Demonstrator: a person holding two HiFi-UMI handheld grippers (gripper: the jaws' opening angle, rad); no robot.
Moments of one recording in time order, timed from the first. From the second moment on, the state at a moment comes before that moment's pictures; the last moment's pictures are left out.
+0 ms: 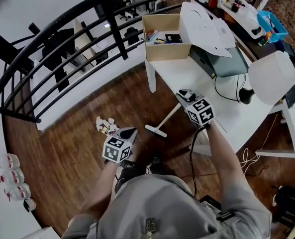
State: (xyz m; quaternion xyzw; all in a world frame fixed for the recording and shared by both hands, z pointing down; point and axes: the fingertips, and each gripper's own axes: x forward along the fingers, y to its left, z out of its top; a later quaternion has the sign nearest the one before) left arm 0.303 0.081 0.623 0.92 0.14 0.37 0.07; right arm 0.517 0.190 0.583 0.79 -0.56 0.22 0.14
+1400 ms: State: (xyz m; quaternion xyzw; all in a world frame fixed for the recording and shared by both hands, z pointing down) left arm 0.255 -0.018 0.505 0.97 0.11 0.23 0.04; right arm 0.359 0.110 0.485 0.82 -0.54 0.19 0.06
